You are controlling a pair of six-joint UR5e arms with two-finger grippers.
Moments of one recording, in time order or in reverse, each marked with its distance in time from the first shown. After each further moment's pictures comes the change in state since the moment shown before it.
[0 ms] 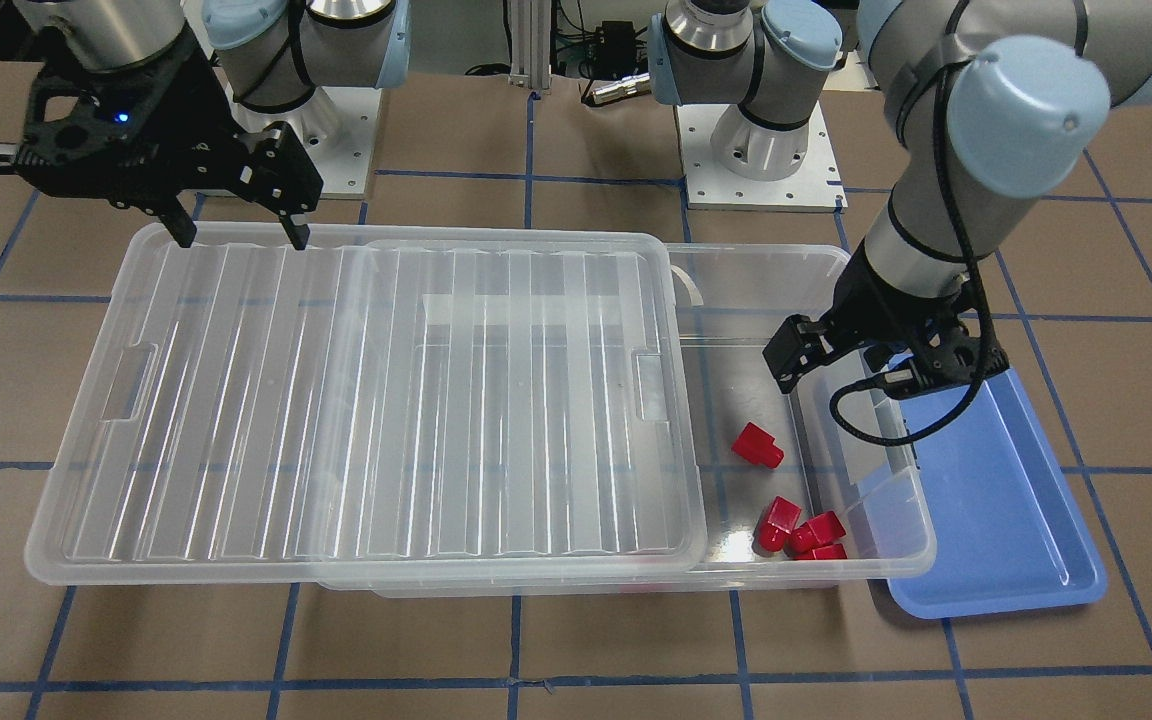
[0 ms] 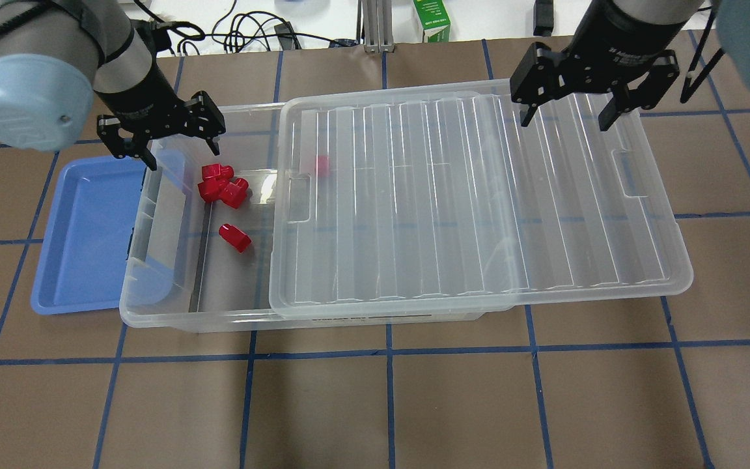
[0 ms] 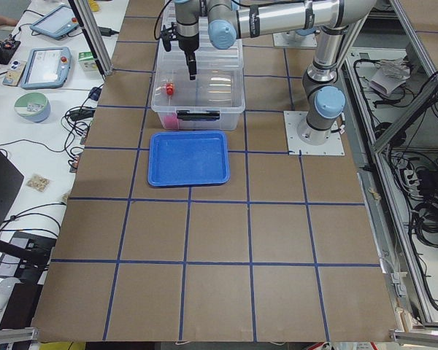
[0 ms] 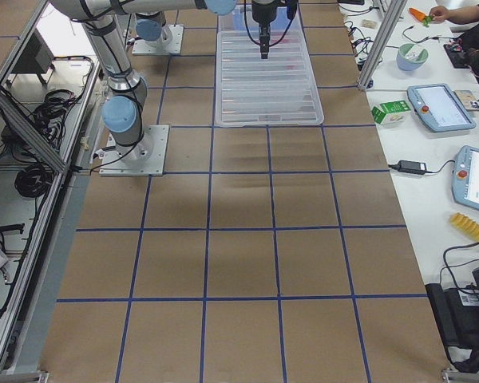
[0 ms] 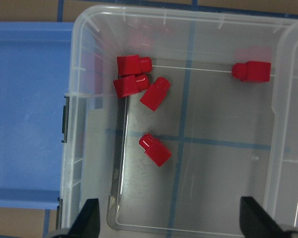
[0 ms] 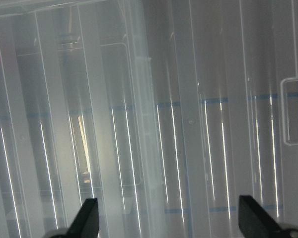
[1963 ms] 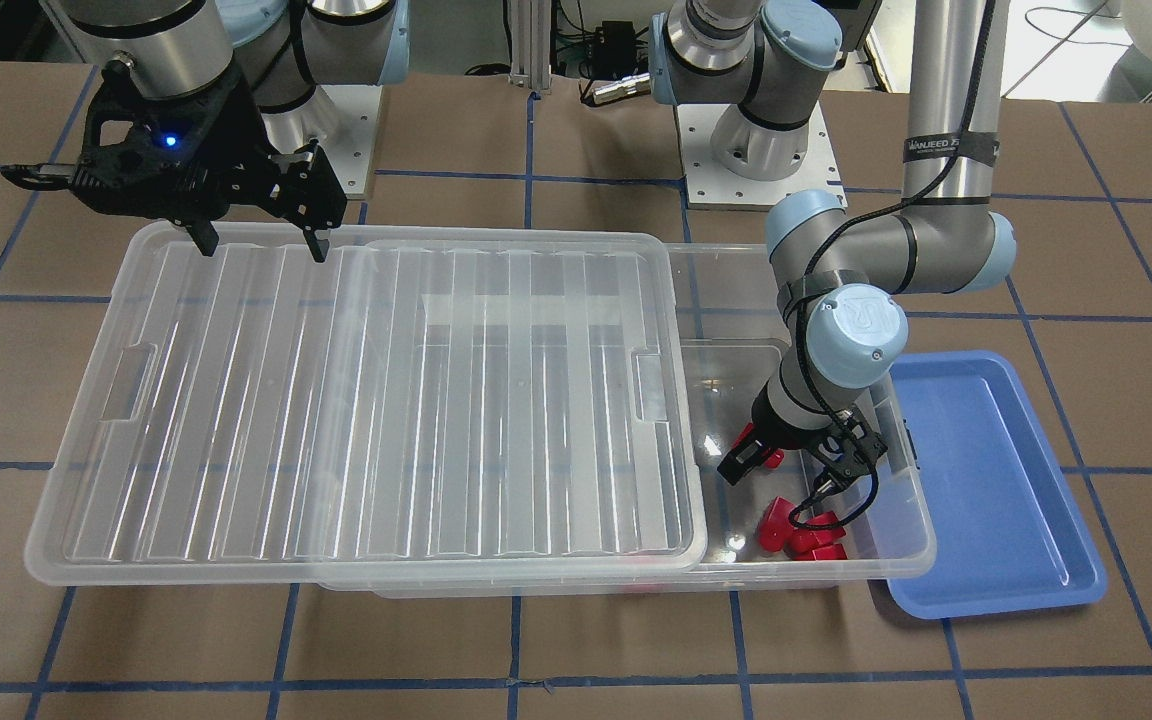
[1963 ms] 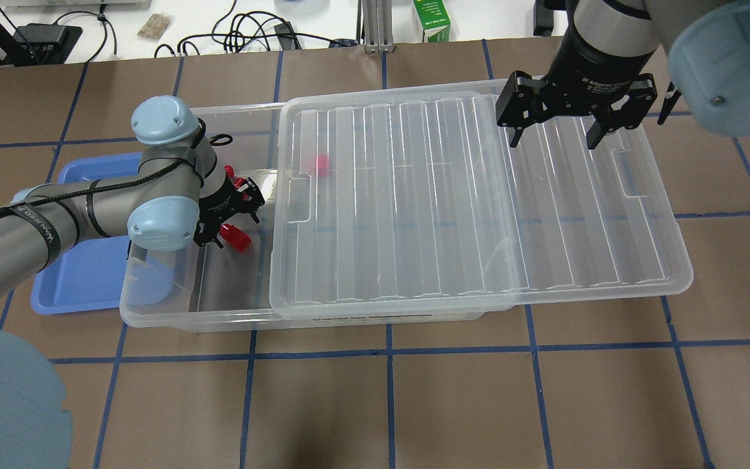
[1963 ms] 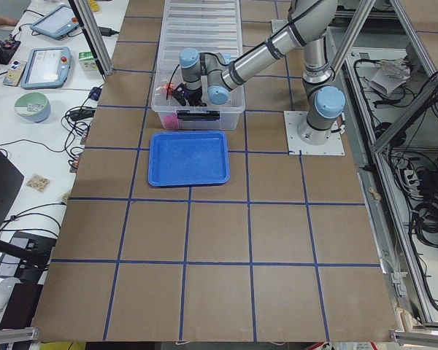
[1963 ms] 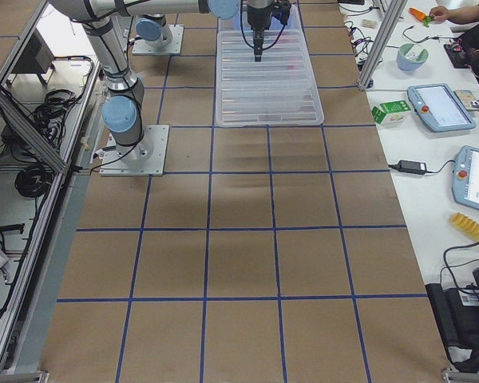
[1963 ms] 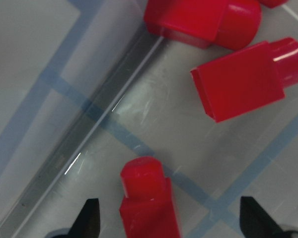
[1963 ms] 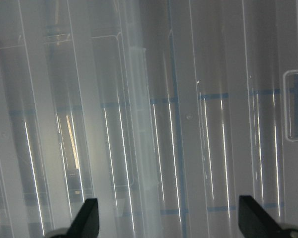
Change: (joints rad) left arm -0.001 -0.223 -0.286 0.477 0.004 -0.375; right arm 0.024 -0.004 0.039 -0.036 -0.050 0.019
